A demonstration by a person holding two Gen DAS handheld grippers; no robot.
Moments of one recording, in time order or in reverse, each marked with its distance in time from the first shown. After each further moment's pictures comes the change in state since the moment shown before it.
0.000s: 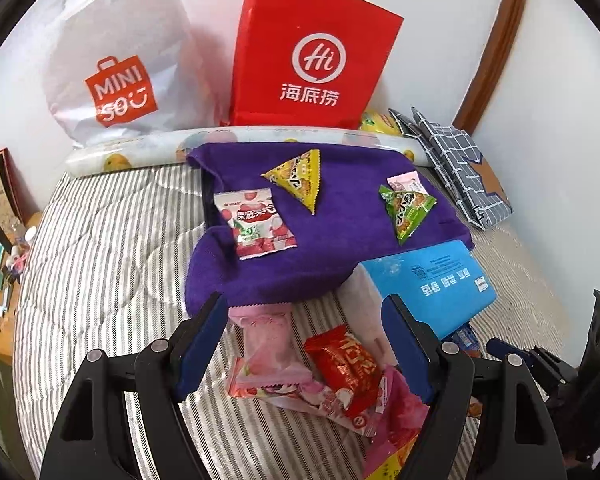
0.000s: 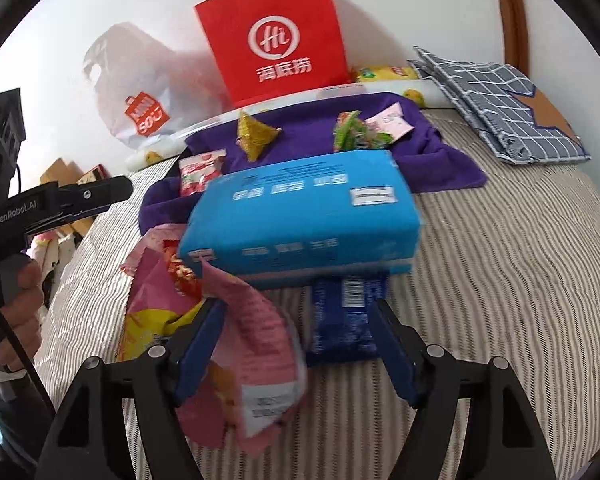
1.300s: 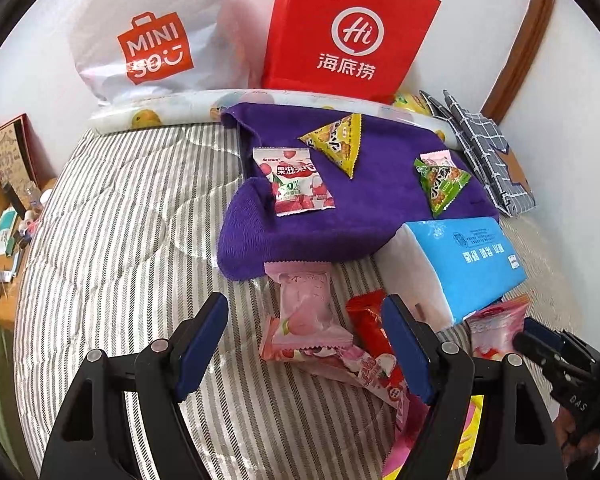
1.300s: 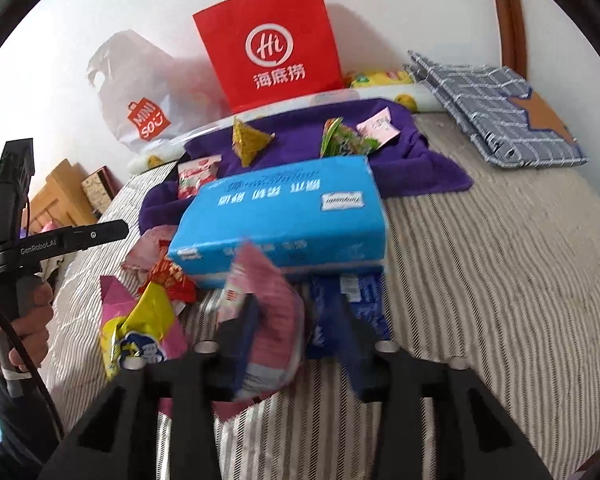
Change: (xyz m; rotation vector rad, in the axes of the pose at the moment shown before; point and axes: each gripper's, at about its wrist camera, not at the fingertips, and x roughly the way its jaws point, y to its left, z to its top) left arm 0.007 0.022 -0.024 -0.051 0.064 0.064; right arm -0.014 -0.023 -0.002 -0.001 -0.008 0.028
